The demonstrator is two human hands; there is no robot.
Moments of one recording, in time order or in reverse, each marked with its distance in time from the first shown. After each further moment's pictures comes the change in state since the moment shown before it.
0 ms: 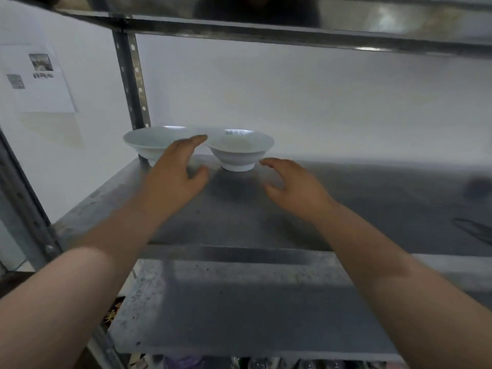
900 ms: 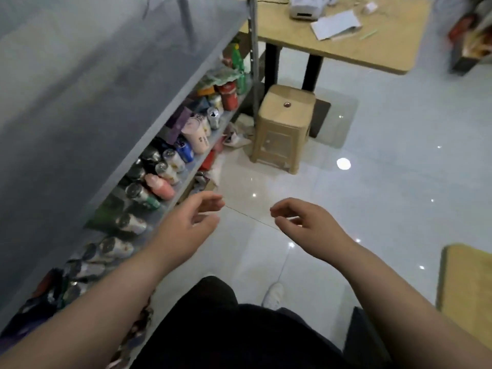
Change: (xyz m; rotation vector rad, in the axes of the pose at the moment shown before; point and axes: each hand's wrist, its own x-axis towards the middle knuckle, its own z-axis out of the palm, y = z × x) left_hand -0.401 0.395 0.333 -0.591 -1.533 -0.009; right_hand -0.715 0.022 -0.173 0.372 0.315 1.426
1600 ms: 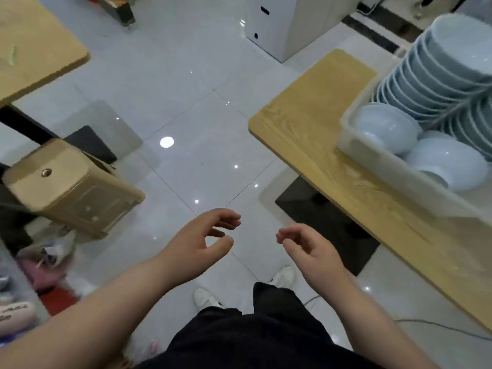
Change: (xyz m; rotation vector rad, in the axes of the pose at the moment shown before) left_hand 0.069 0.071 0.178 0.387 -1.275 0.489; right_hand -0.192 0.035 0.107 0.625 1.264 0.677
